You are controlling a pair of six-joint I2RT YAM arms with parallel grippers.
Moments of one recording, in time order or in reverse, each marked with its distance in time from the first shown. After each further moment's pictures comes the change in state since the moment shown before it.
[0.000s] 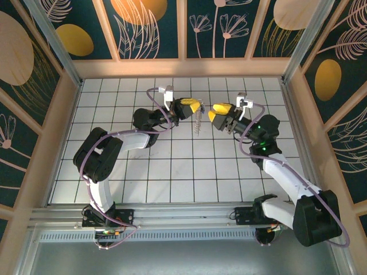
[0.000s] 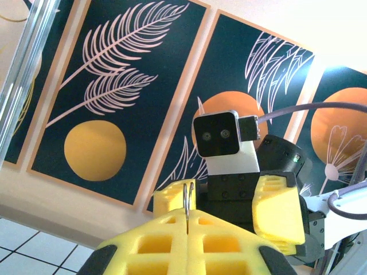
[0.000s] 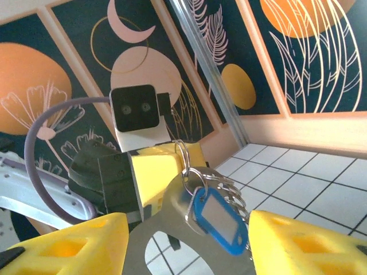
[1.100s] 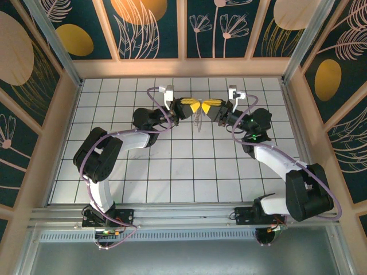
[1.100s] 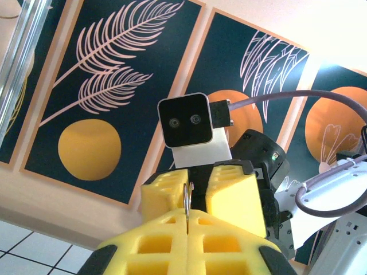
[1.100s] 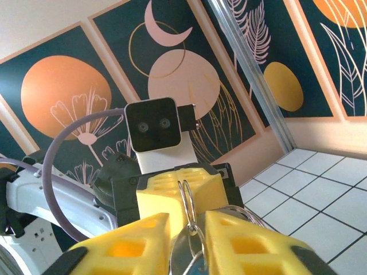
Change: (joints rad) left arm 0.000 0.000 0.011 0.000 0.017 -0.015; right arm 0.035 0.228 0.091 0.286 -0.090 0.175
